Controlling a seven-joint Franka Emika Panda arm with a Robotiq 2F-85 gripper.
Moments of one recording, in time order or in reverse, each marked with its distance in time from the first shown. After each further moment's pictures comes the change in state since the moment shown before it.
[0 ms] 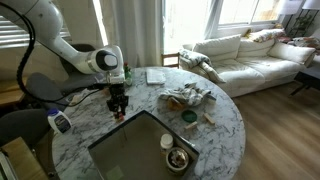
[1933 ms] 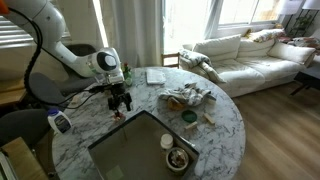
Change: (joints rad) arm 0.009 0.043 0.026 0.029 -0.151 0.021 0.126
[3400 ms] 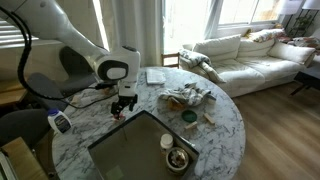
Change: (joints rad) arm -0.243 -0.108 0.009 -0.105 0.637 0.158 -0.445
